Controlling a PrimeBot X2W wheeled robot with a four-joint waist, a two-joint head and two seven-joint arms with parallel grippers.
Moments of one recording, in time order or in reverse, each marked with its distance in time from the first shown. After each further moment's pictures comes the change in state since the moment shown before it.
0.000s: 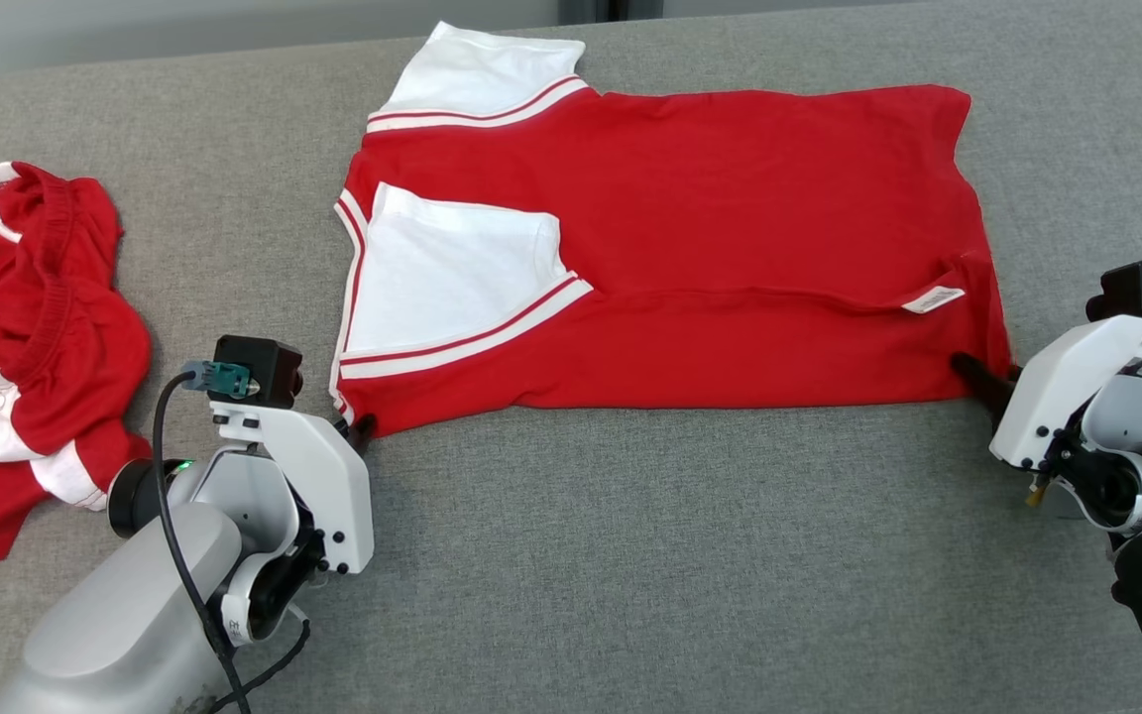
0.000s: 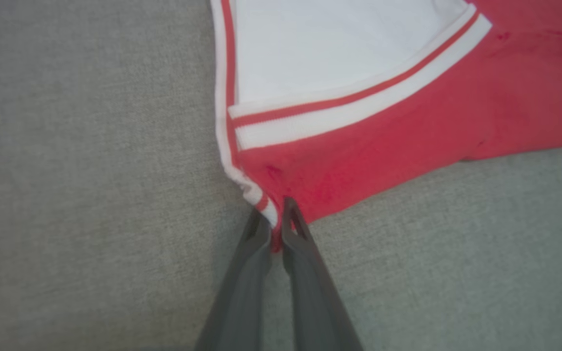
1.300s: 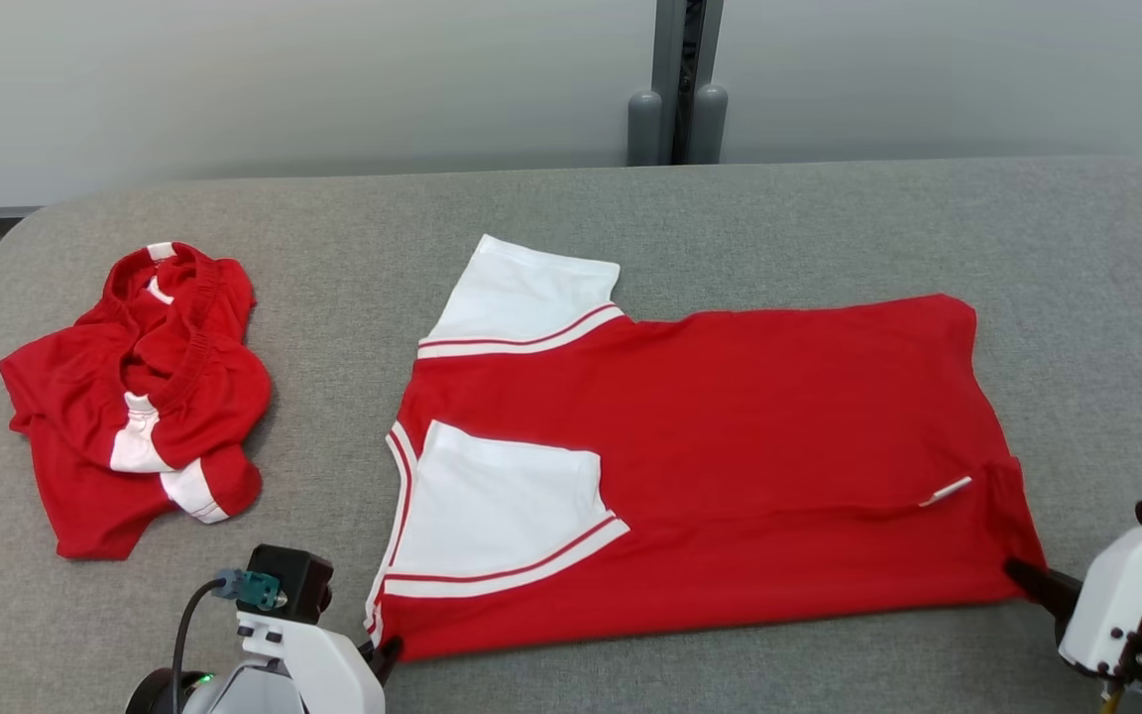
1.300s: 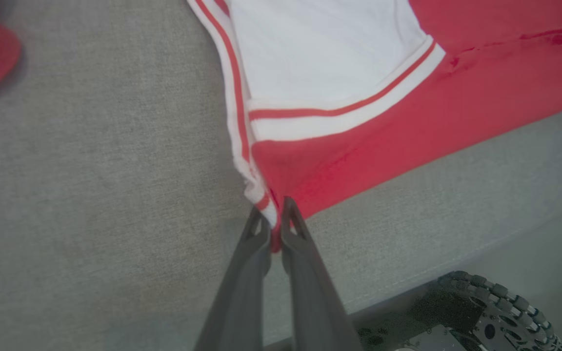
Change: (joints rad) left arm 0.325 0.163 -0.066 -0.371 -0.044 0.123 0.043; right arm 0.420 -0.114 -0.077 -0.268 0.150 0.000 0.096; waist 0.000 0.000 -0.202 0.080
